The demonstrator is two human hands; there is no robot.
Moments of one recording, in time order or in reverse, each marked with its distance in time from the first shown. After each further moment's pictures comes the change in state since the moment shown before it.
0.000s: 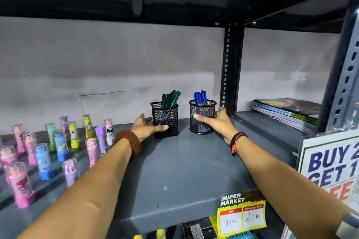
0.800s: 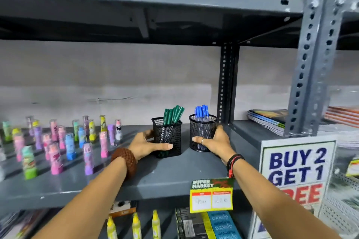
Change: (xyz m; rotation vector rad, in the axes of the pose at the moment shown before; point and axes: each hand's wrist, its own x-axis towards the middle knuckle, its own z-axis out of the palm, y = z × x) left_hand -0.116 0.008 0.016 0.101 -0.020 0.136; right_hand -0.097 -0.006 -0.032 -0.170 0.048 -0.092
